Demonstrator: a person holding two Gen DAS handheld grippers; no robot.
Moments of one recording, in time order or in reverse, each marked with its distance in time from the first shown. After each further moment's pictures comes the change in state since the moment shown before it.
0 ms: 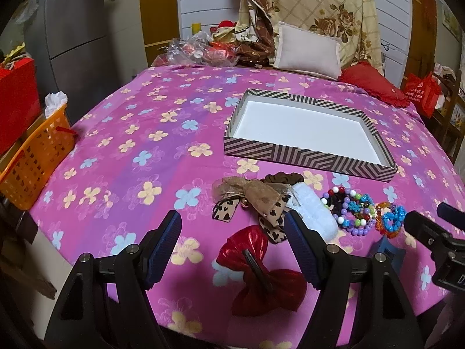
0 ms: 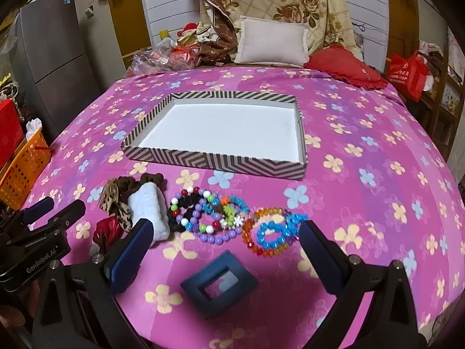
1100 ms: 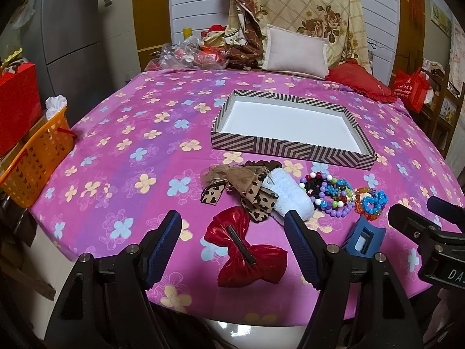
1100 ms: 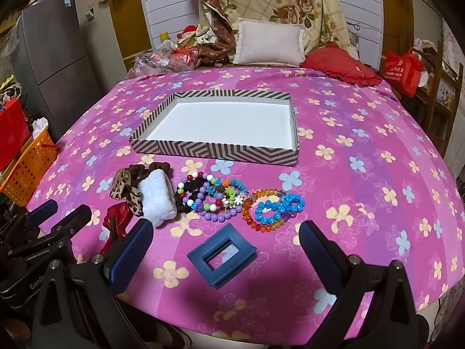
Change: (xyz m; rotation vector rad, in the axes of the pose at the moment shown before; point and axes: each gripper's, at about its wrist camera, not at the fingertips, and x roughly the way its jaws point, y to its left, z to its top) left arm -0.031 -0.017 -0.018 0.028 -0.013 -0.027; right arm -0.027 -0.001 -0.017 0.008 -0.006 0.000
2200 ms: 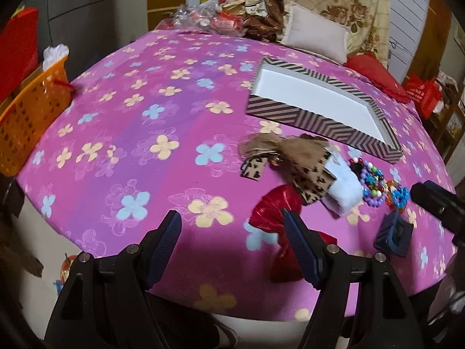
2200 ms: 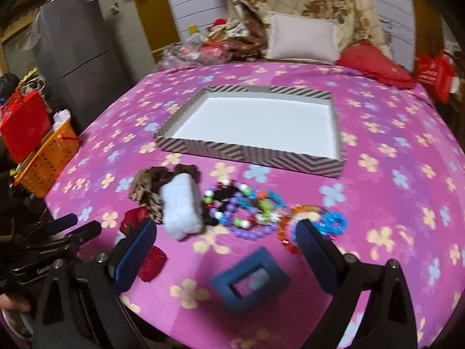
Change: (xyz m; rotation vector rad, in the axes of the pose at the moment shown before) left arm 0.047 0.069 -0.008 -0.115 0.166 -0.052; right arm 0.047 0.023 0.019 -0.082 0.040 0.188
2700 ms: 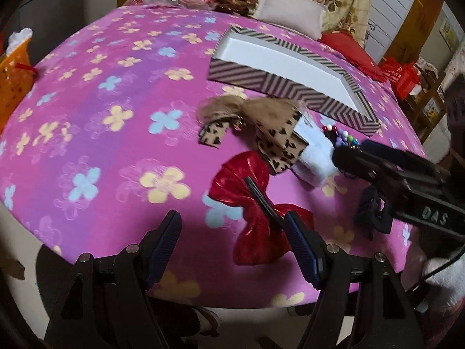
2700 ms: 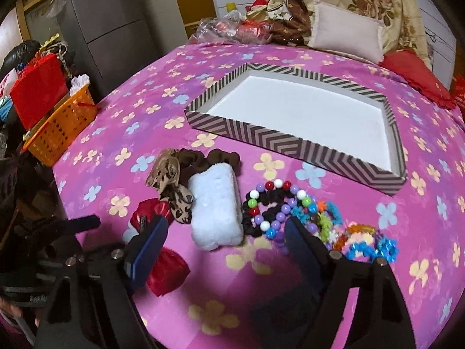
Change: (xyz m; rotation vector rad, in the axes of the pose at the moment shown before) left arm 0.020 -0.019 -0.015 0.046 0.126 -0.153; right arm 0.055 0.030 0.011 -0.122 0.096 0.072
